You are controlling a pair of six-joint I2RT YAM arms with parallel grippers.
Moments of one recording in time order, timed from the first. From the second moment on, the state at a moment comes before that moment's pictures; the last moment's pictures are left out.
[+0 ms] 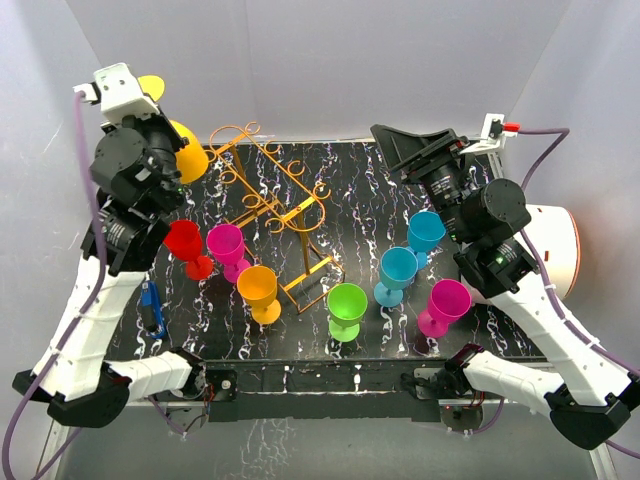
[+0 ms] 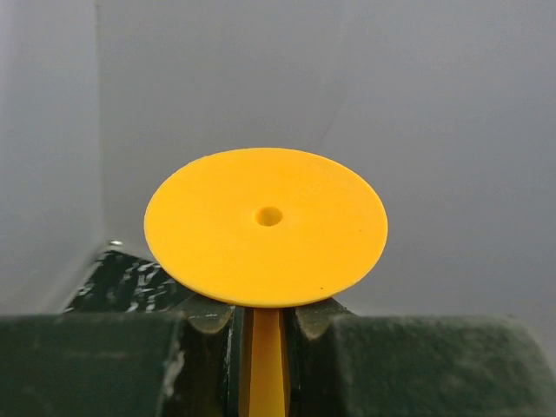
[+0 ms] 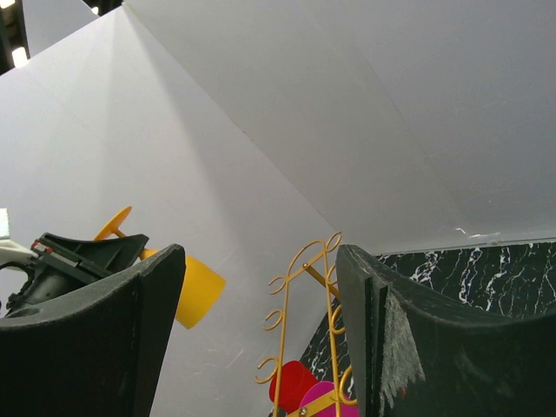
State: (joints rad) left arm -0.52 1.14 1.68 -0.29 -0.76 -0.02; right arm 0.62 0.98 1.21 0.17 0.17 0.73
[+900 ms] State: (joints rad) left arm 0.02 1.21 1.34 -0.45 -0.21 -0.12; right arm 0.62 0.97 1.16 0.12 0.17 0.73
